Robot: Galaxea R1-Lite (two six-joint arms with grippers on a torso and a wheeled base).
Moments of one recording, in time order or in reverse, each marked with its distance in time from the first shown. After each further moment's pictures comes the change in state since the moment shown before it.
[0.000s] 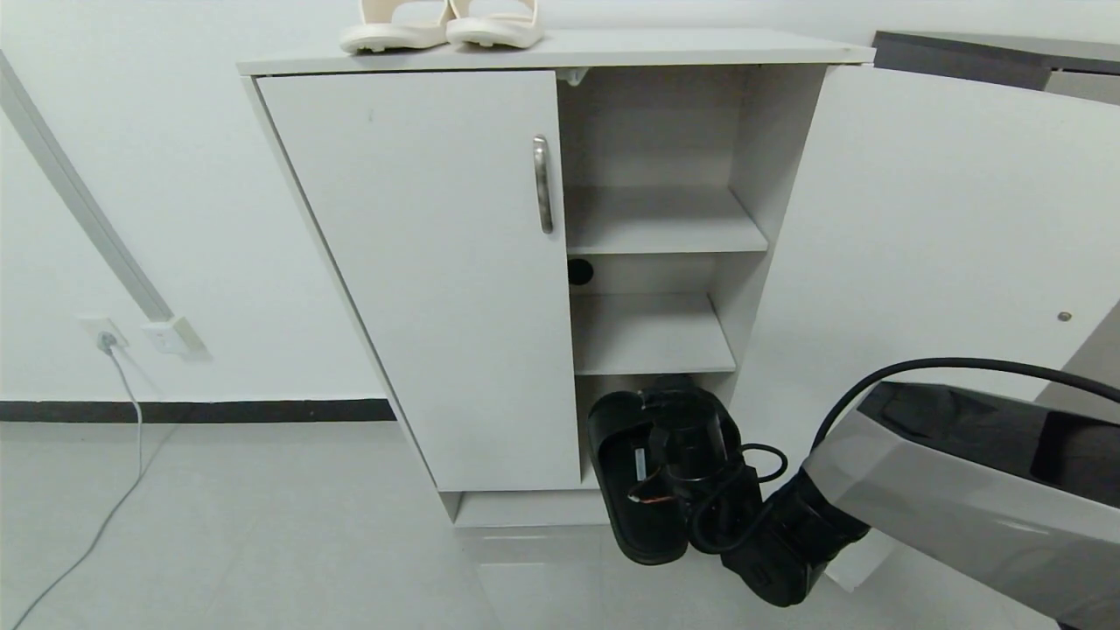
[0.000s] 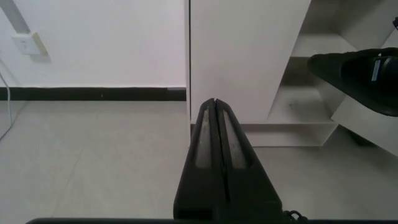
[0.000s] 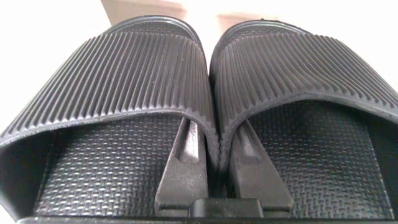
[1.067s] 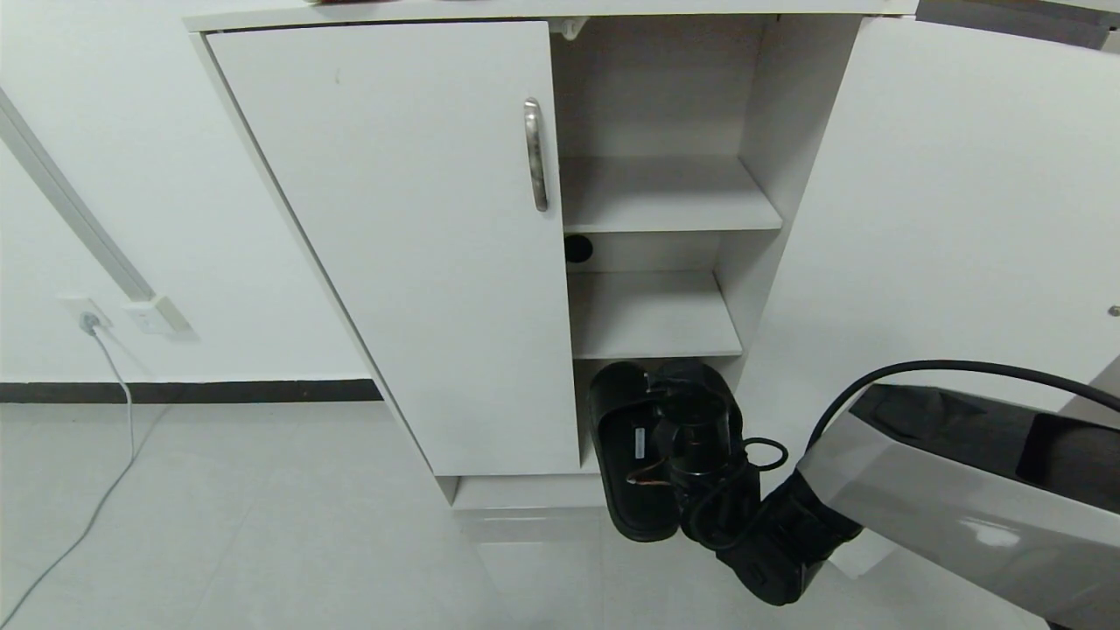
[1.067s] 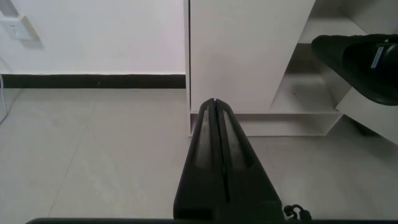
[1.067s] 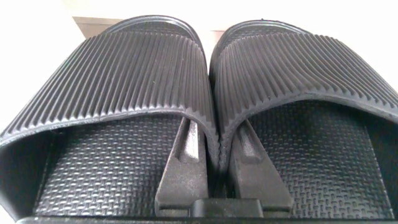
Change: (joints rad) left arm 0.000 0.000 0.000 0.000 0.000 0.001; right arm -0.001 0.016 -0.013 -0.161 -0.057 -0.036
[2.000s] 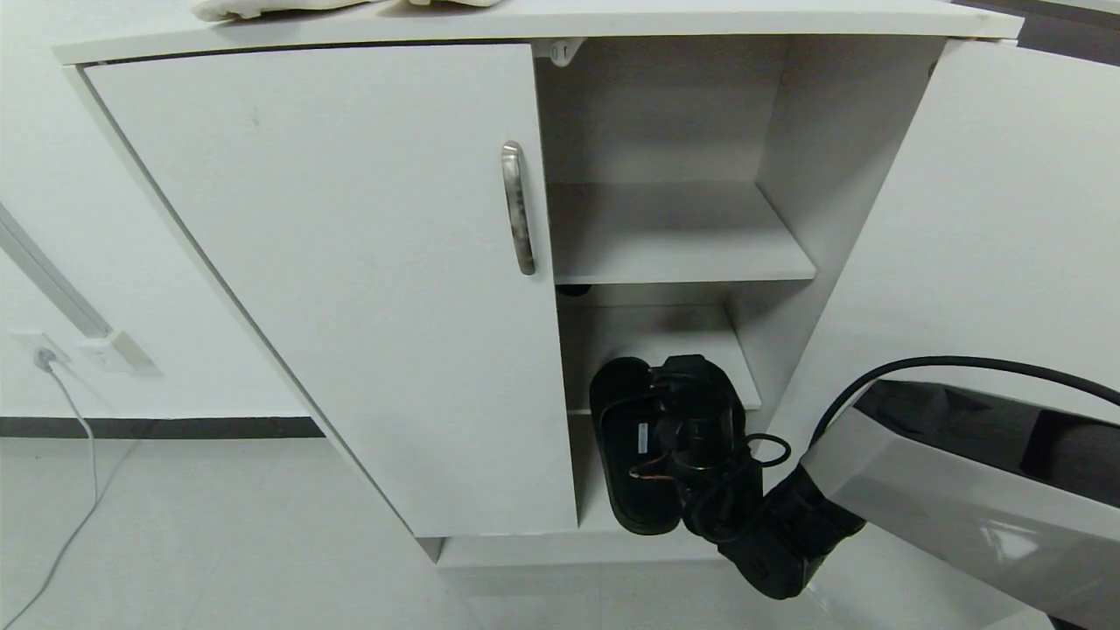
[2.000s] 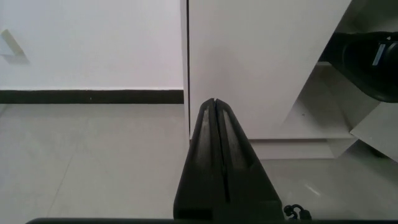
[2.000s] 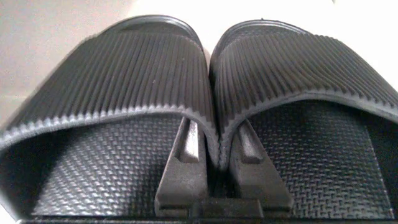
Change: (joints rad) left arm 0.000 0.000 0.000 0.000 0.000 -0.002; right arm -0.008 -0.004 -0.006 0.001 0.000 -0.002
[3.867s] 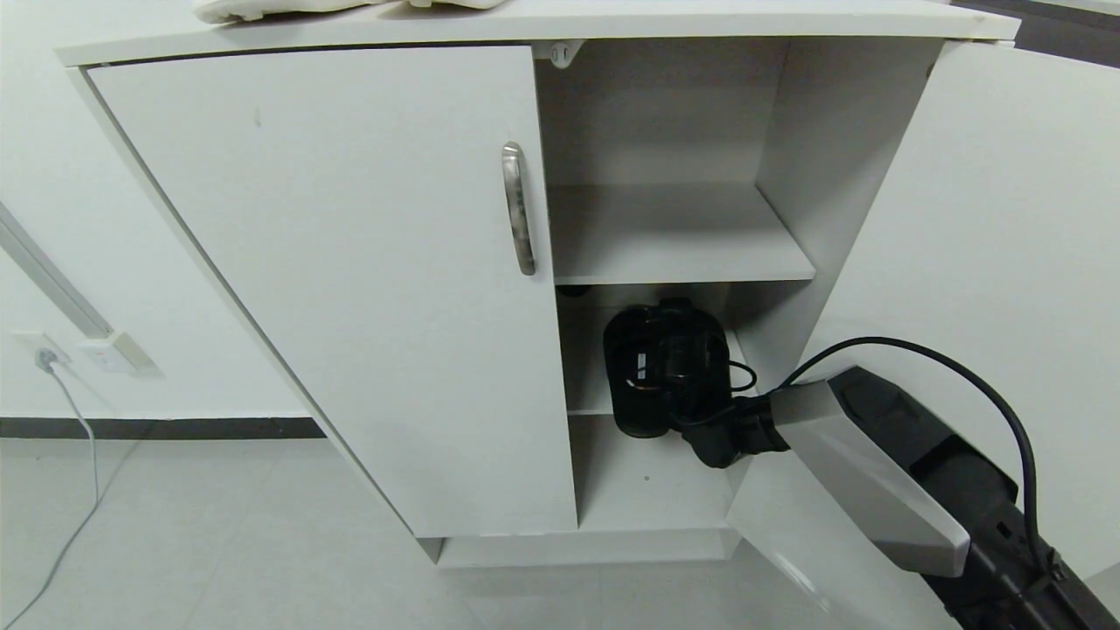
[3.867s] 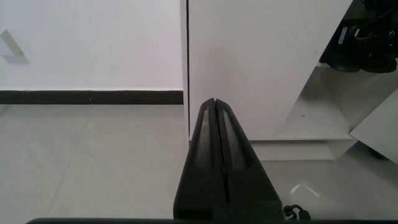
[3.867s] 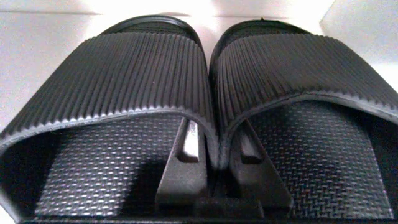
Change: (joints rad) left arm 0.000 0.000 0.000 0.000 0.002 -0.003; right arm -0.179 0.316 -0.811 0.425 0.070 -0.068
